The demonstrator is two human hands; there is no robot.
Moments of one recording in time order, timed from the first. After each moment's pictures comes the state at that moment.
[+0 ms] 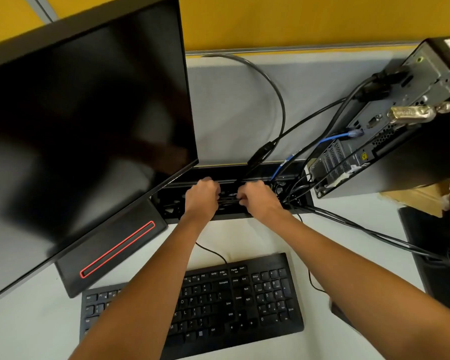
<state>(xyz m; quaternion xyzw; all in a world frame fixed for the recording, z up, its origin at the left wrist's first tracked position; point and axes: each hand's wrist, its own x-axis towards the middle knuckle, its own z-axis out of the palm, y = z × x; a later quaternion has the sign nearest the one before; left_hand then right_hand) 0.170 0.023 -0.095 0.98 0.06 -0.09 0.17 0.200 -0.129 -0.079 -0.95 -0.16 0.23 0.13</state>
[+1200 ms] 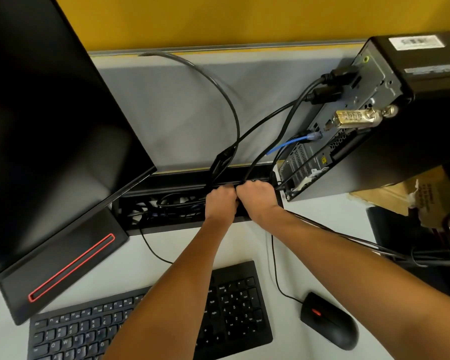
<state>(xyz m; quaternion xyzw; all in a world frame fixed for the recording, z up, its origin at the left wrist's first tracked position) 0.201 -0.093 -0.117 0.98 0.02 -0.11 0.16 0.220 -0.181 -0.066 -0.95 -0.21 0.19 -0.10</state>
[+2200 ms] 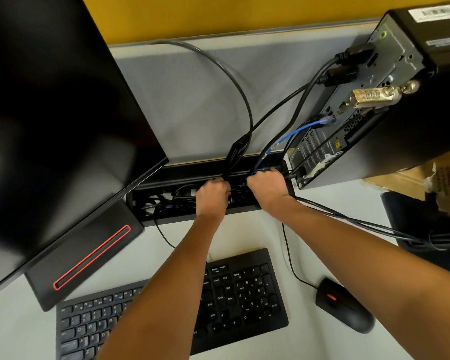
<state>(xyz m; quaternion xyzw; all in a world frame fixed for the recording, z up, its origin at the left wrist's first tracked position) 0.179 -0.048 -0.122 0.98 0.01 -0.04 0.19 0.217 -0.182 -0.075 -0.95 -0.23 0.16 -0.14</state>
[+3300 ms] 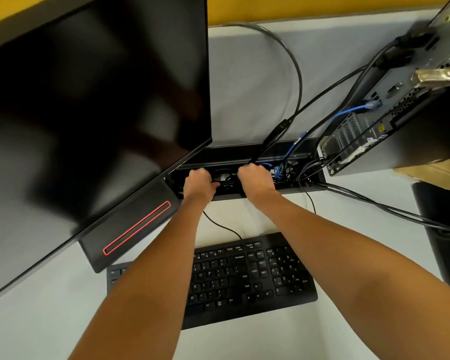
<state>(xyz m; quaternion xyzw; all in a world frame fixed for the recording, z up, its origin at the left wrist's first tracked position) 0.152 0.057 -0.109 0.94 0.19 -0.15 0.25 0.179 -0.086 -0.074 -0.96 -0.20 0.19 -0.02</state>
